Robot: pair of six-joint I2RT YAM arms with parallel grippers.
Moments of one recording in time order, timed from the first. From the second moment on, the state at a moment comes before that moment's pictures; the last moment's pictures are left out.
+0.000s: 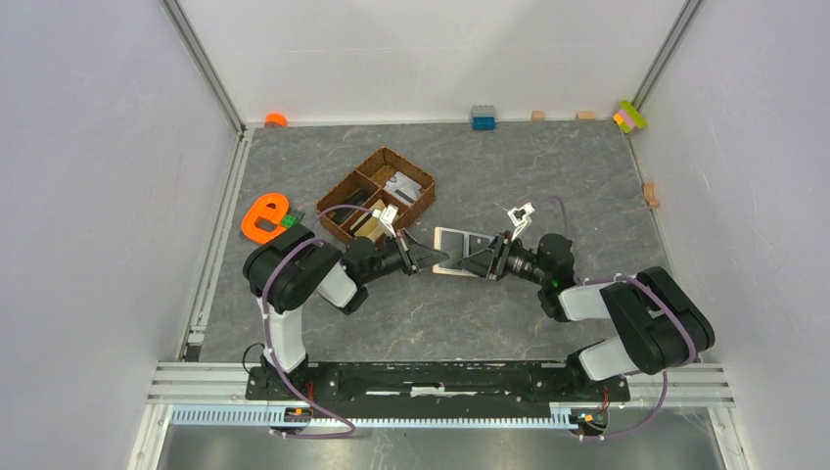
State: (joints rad) left arm -0.63 1.92 0.46 1.43 0.48 -1.14; right arm 0.39 1.44 0.27 0.98 -0.67 0.71
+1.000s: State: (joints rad) left arm -0.62 1.85 0.44 1.49 0.53 -1.20; right arm 0.35 1.50 0.25 1.28 -0.74 0.98
